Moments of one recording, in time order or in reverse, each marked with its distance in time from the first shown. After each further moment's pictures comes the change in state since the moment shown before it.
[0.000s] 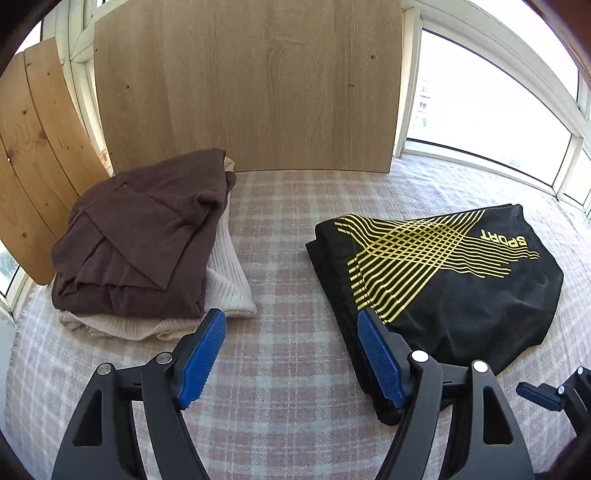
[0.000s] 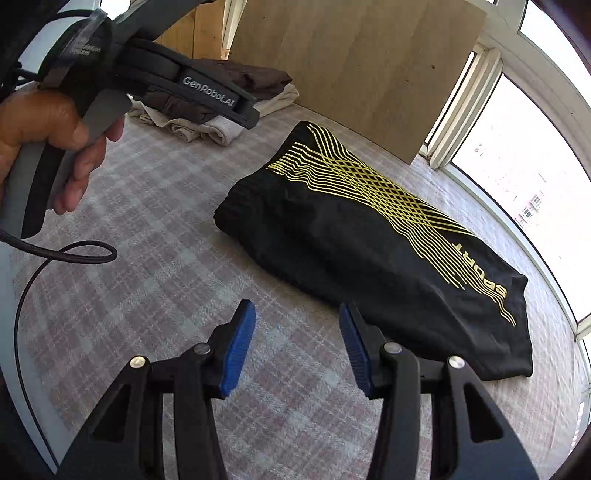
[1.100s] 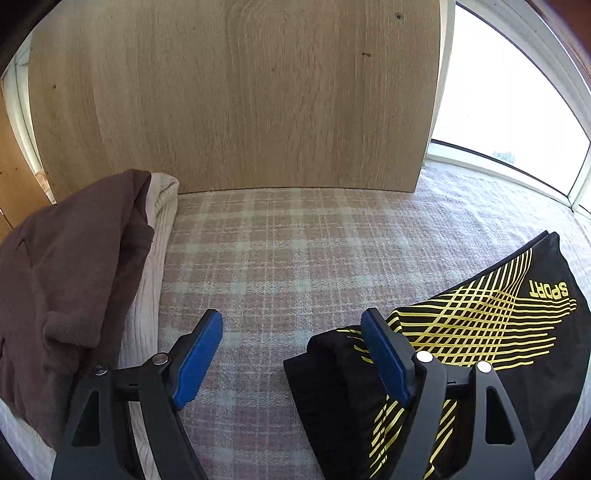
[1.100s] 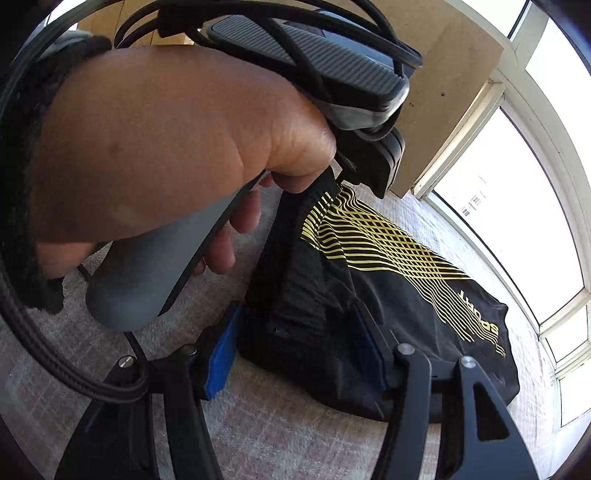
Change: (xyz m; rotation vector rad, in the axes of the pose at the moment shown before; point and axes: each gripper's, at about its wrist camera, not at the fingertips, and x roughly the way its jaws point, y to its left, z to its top) left arm 0.125 -0.019 0.061 -0.011 0.075 -0.024; right arm 0.082 0.055 0.073 0.057 0.005 -0.241
